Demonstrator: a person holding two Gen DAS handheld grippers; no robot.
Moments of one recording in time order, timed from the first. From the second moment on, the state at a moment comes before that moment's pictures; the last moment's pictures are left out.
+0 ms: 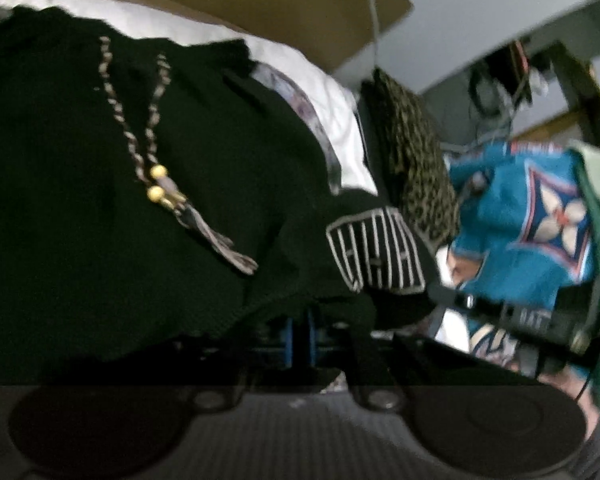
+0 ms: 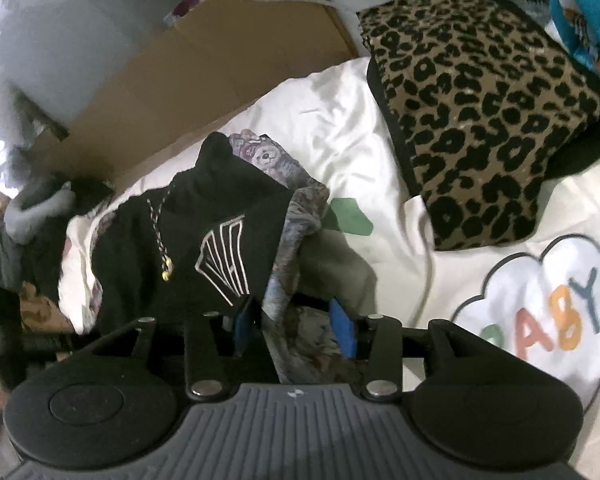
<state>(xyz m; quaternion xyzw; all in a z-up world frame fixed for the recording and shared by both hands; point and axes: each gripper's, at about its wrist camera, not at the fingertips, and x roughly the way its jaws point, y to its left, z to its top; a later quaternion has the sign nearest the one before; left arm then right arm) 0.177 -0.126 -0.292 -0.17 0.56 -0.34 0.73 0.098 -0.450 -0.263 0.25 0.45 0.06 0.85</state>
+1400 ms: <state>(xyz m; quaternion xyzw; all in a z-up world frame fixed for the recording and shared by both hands) 0.147 -0.137 -0.290 -0.18 0.58 -0.37 0.70 0.084 -0.472 -0.239 0.16 0.50 0.11 0.84</state>
